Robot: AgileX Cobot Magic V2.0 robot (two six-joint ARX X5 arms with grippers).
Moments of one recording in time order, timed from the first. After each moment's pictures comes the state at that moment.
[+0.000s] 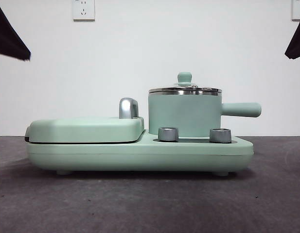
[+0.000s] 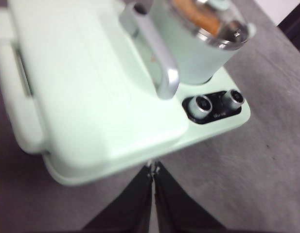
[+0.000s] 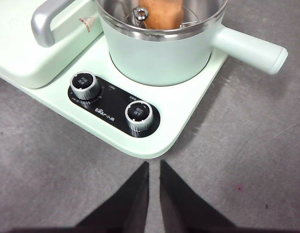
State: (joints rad) left arm -0.27 0.73 0.65 -0.43 0.39 -0.19; right arm 0.31 0.78 0.75 -0.61 -0.21 -0.08
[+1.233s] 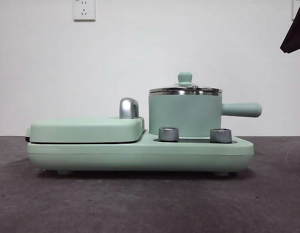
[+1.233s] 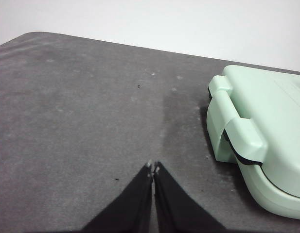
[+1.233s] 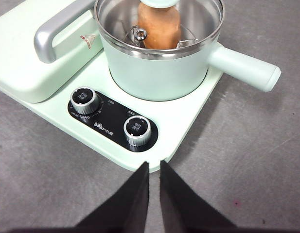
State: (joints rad) left arm -0.01 0.01 0.03 -0.18 -0.02 -0.15; right arm 0.31 0.77 0.75 -0.56 -0.21 -0.08
